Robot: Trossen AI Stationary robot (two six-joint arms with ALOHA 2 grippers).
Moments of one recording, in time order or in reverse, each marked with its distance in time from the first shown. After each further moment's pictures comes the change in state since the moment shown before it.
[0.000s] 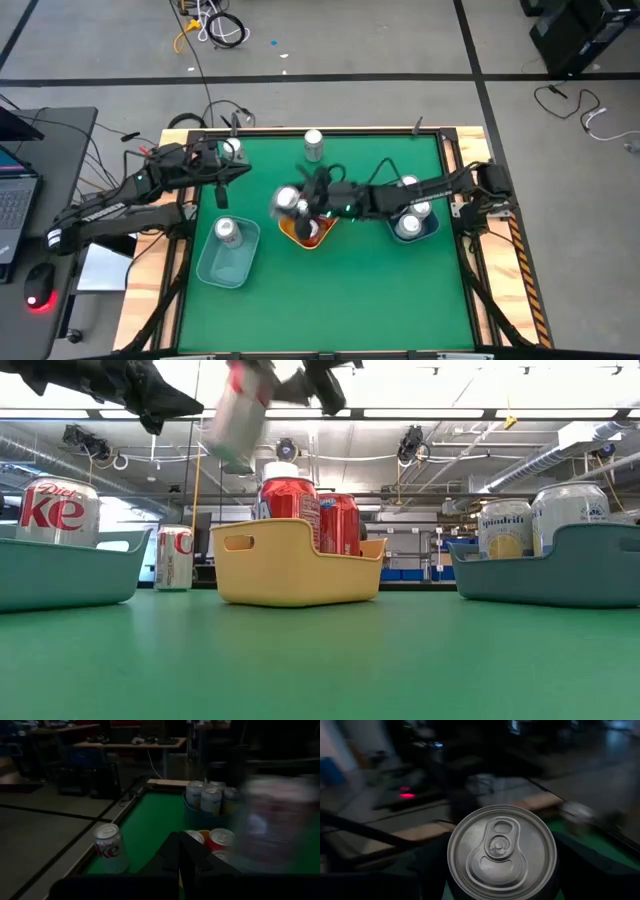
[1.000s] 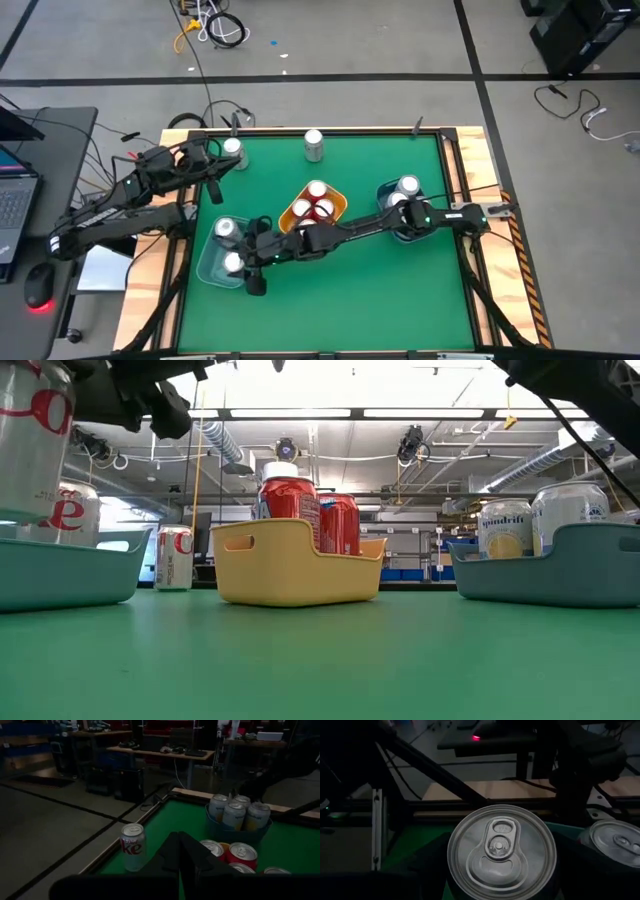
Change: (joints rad) left arm 0.000 -0.110 0.000 -0.061 -0.150 -0.095; right arm 0.133 0.719 0.945 -0.383 -0.252 -0.073
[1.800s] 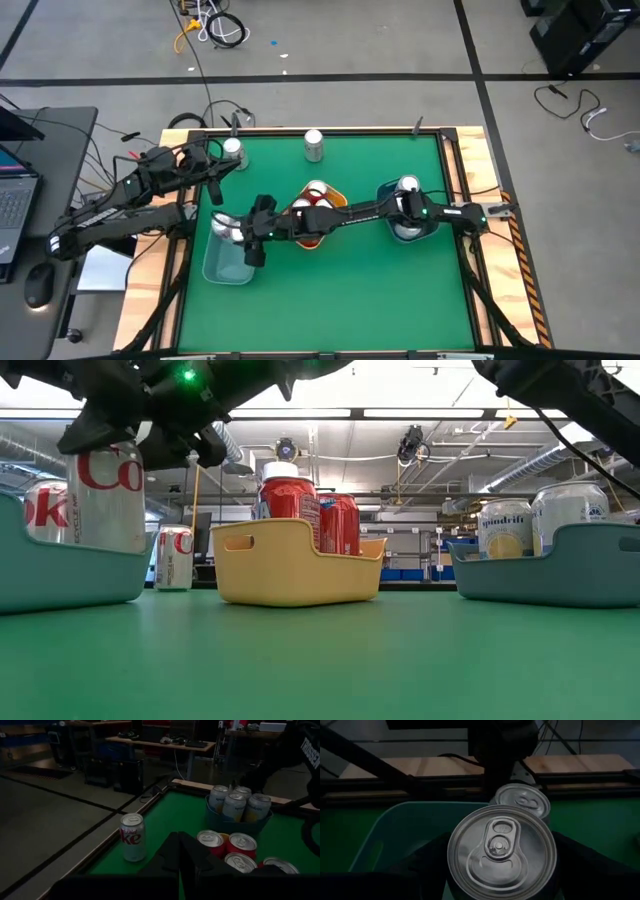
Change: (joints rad) left arm 0.000 0.000 0.000 -0.046 0.000 -0.007; right arm -0.102 -0.003 -0.001 -0.134 0.137 -0.068
